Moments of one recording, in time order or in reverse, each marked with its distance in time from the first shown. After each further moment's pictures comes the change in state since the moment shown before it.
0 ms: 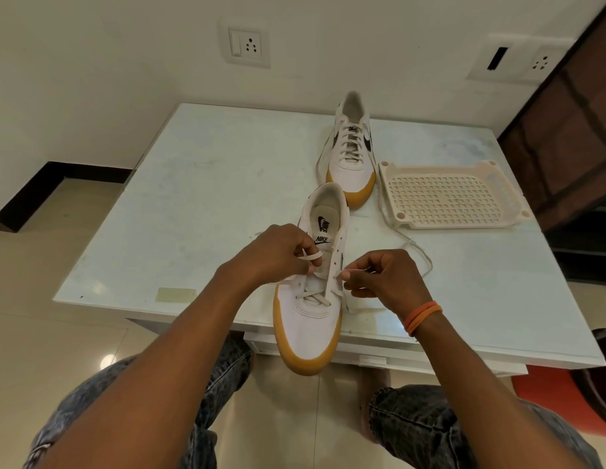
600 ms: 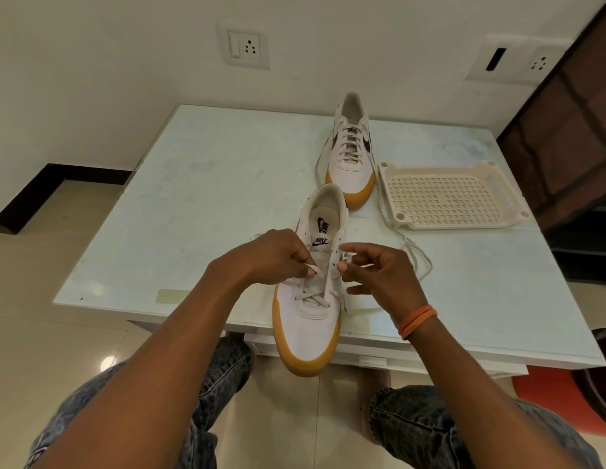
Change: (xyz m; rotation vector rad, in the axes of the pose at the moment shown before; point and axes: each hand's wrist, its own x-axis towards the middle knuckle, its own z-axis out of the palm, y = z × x) left_hand -0.004 0.006 -0.008 0.056 -0.131 -0.036; right_hand 0.000 -0.001 0.009 0.095 0.071 -0.056
